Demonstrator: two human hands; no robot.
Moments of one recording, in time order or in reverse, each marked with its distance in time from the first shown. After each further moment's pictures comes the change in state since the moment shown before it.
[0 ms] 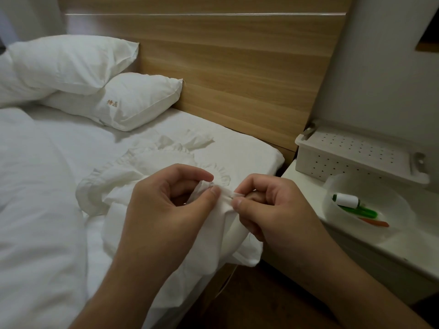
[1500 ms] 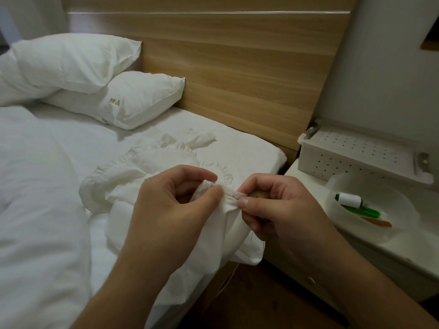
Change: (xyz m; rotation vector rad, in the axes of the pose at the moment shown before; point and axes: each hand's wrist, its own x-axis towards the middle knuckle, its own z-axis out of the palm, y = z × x) left_hand 0.001 -0.004 0.000 -0.024 -0.017 -0.063; right_hand 0.005 0.002 -0.009 0.132 -0.117 0.060
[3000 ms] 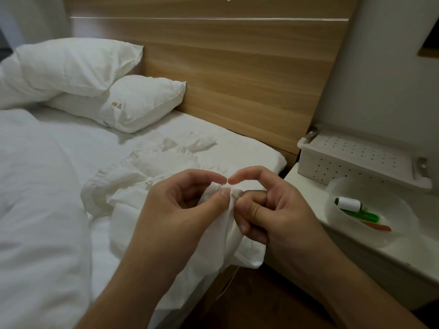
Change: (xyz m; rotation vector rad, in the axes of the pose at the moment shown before) left_hand -0.003 0.006 -0.002 -0.116 -0.124 -0.024; right_hand -0.004 0.002 0.011 0.106 -0.039 -0.088
